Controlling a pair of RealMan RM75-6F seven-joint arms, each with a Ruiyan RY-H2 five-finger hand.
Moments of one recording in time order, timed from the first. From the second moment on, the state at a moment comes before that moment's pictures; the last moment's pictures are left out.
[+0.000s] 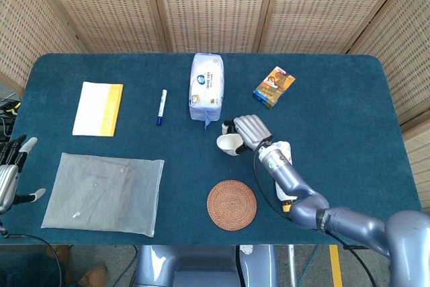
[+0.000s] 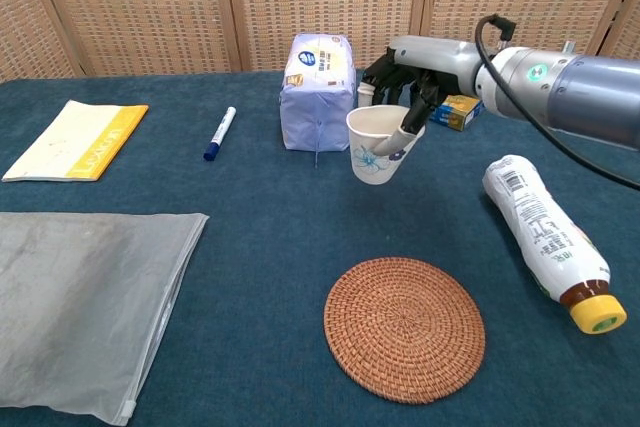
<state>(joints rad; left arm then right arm) -0.17 -1.00 -0.08 -1.75 1.33 1.34 0.13 0.91 -1.58 0.29 -1.30 -1.16 0.77 0.02</state>
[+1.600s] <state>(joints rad) -0.16 -1.00 -0.05 -1.77 1.36 1.35 0.15 0.81 -1.39 0.07 -1.70 -1.31 0.73 -0.03</state>
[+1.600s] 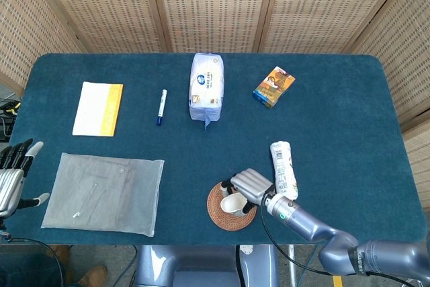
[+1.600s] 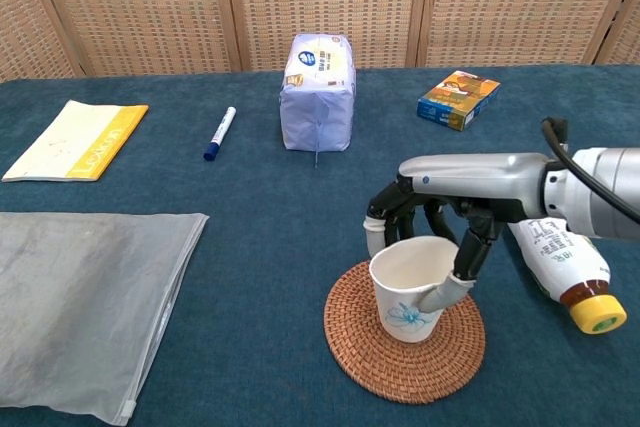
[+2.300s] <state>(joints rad) -0.16 -1.00 -0.05 -1.77 1.37 1.36 0.13 0.76 -1.26 0.07 -1.86 -1.33 0.85 -0.07</state>
